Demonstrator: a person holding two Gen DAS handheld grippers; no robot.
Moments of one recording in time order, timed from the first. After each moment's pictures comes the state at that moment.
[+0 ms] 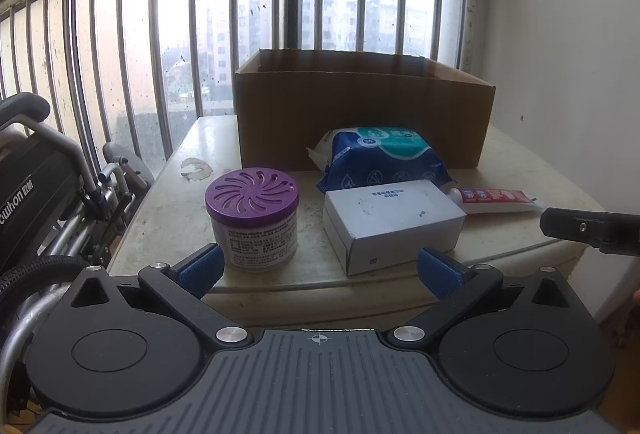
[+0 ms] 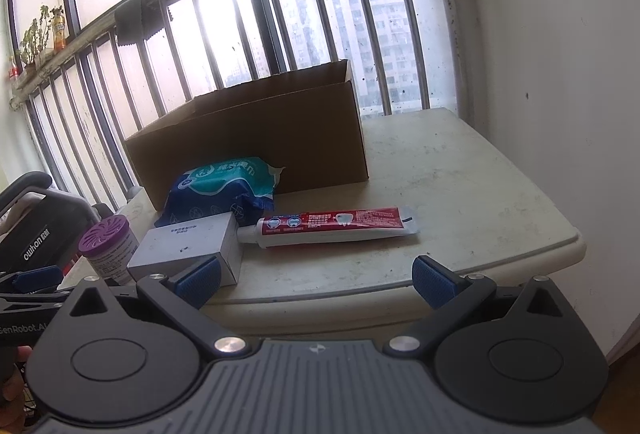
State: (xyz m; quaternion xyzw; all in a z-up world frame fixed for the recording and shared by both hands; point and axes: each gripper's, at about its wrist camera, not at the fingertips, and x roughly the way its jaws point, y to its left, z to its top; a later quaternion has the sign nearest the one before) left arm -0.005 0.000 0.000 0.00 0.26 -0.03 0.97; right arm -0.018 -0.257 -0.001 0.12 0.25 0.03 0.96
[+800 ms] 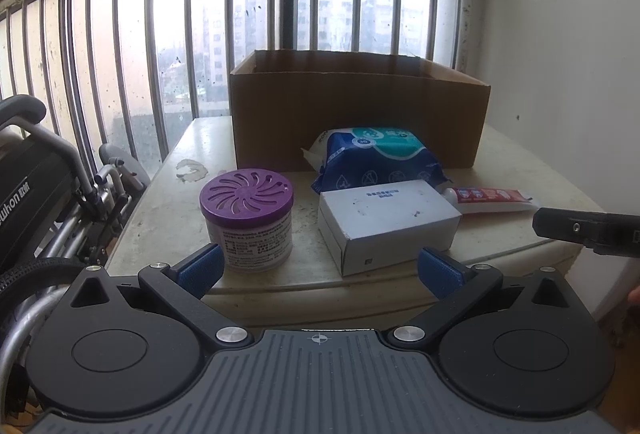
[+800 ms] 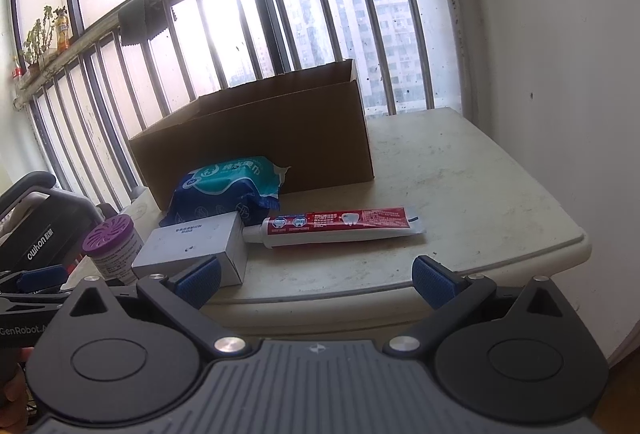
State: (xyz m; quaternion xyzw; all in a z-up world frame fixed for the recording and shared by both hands) left arm -0.005 -0.001 0.000 0.00 0.26 -0.03 0.97; right arm -0.018 -0.255 0.000 0.11 0.25 0.04 0.96
